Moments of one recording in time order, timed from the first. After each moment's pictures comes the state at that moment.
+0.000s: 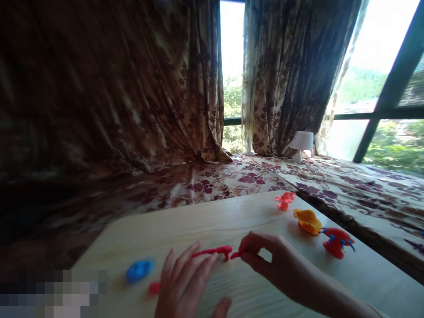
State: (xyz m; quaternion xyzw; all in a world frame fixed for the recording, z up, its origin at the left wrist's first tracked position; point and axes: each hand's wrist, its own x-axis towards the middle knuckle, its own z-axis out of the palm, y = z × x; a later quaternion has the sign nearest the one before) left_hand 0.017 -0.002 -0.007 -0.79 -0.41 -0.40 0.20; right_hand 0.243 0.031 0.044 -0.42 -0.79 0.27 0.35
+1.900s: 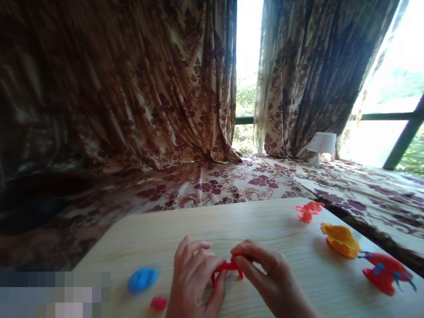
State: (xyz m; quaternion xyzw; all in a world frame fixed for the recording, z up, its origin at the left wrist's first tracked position) left_hand 0.016 0.034 0.002 -0.79 -0.41 -0.44 0.11; right_hand 0.191 0.058 0.011 -0.34 -0.70 0.35 0.52
